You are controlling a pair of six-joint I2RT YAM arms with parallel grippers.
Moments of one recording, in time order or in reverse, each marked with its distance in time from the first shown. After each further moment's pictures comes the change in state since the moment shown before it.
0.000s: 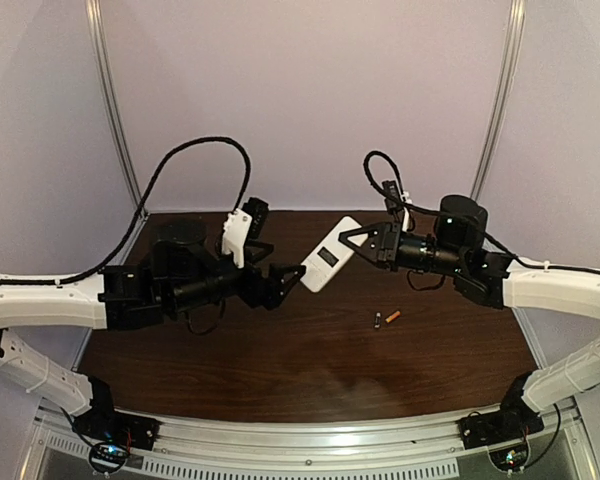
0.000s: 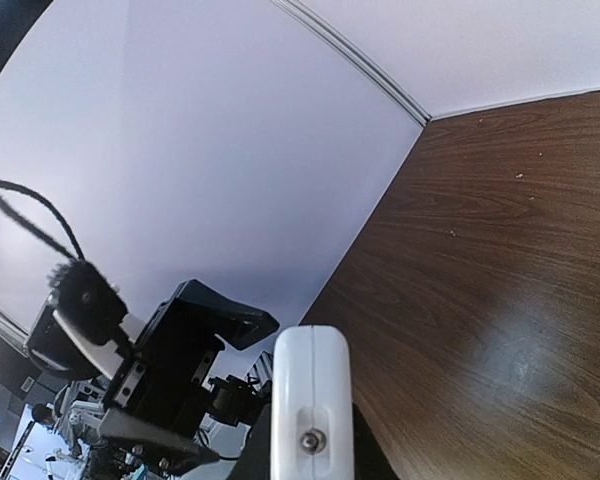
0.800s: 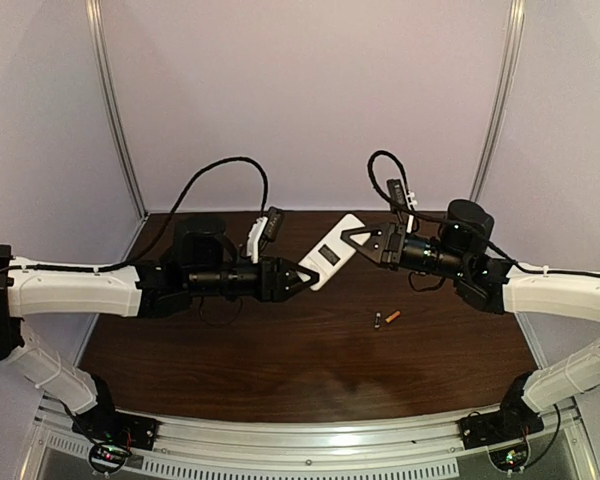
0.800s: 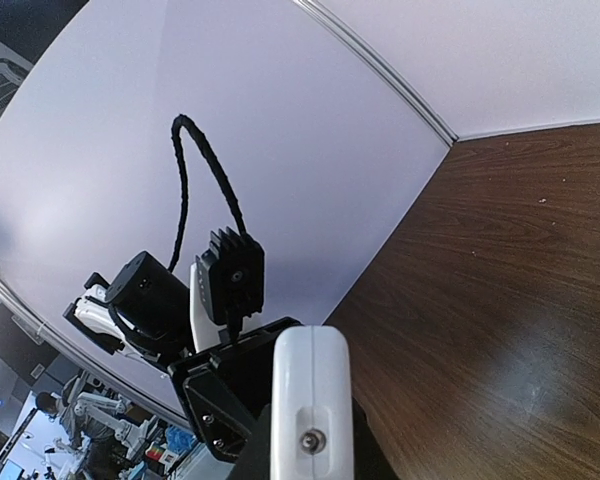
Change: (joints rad) left arm 0.183 0.139 -0.021 0.148 0.558 -0.407; right arm -0.001 -0.016 -0.052 0.128 -0.028 0.000
